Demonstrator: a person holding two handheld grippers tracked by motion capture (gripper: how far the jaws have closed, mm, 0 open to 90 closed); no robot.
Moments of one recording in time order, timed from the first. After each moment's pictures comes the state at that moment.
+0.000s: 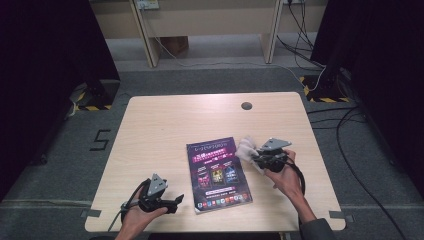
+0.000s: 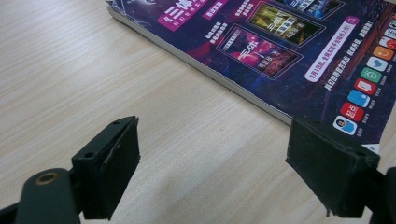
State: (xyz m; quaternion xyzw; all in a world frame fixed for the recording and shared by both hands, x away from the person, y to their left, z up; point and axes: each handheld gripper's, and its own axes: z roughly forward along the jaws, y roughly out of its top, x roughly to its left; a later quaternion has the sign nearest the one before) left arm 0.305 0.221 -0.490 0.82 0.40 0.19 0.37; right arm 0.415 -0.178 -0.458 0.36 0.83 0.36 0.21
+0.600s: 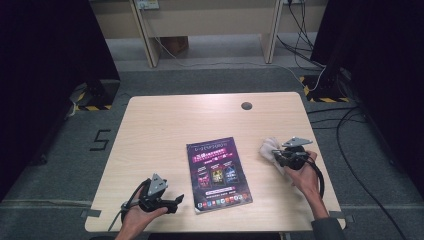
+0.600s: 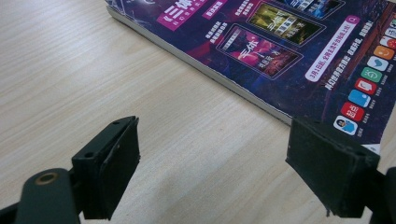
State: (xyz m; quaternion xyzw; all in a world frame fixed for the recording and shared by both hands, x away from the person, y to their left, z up) left arm 0.305 0.221 -0.490 0.82 0.40 0.19 0.37; right arm 0.425 -0.230 -0.477 0.44 0.82 0.31 0.21
